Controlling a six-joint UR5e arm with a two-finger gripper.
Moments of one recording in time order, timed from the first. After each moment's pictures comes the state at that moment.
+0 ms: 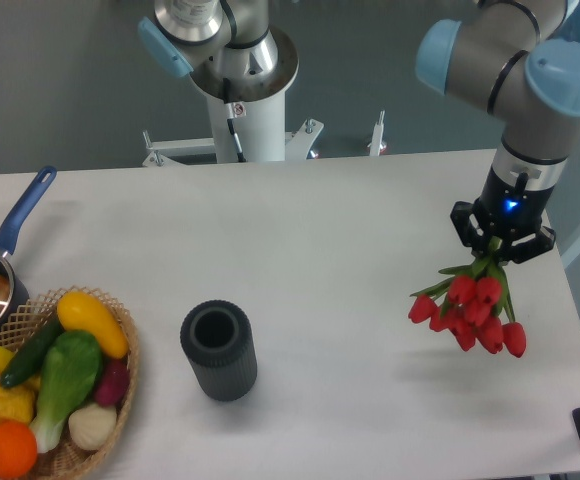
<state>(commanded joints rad) 2.80 -1.93 -1.47 -1.15 1.37 1.25</state>
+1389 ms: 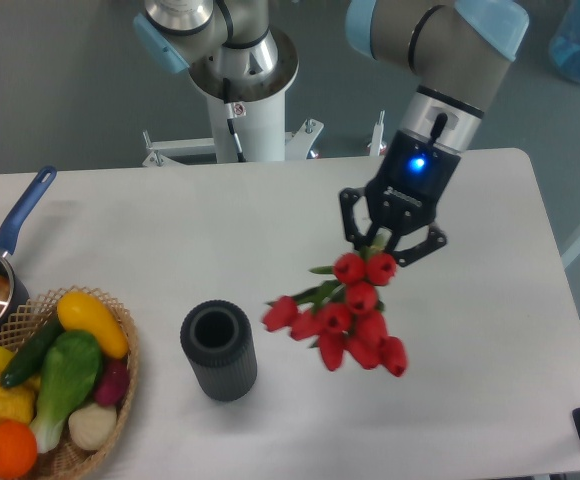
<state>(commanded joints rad) 2.72 -1.76 -1.65 -0.95 0.54 1.01</state>
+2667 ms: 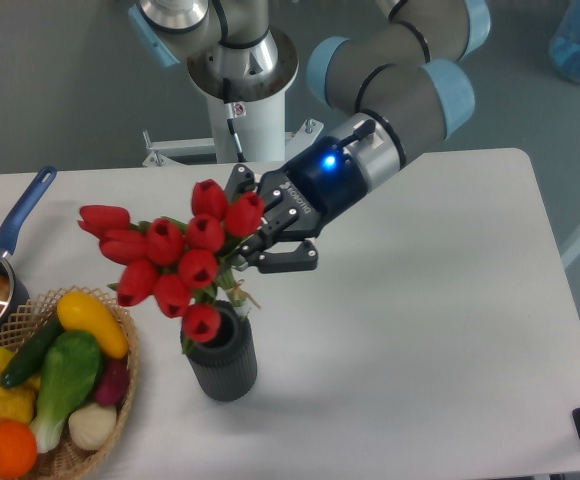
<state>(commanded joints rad) 2.58 -1.85 -1.66 -0.88 0.08 1.16</state>
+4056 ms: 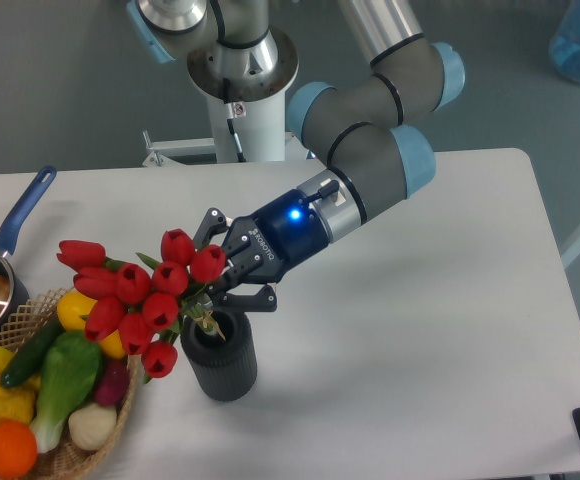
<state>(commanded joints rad) 2.55 -1.93 -1.75 -0.88 0.08 1.29</state>
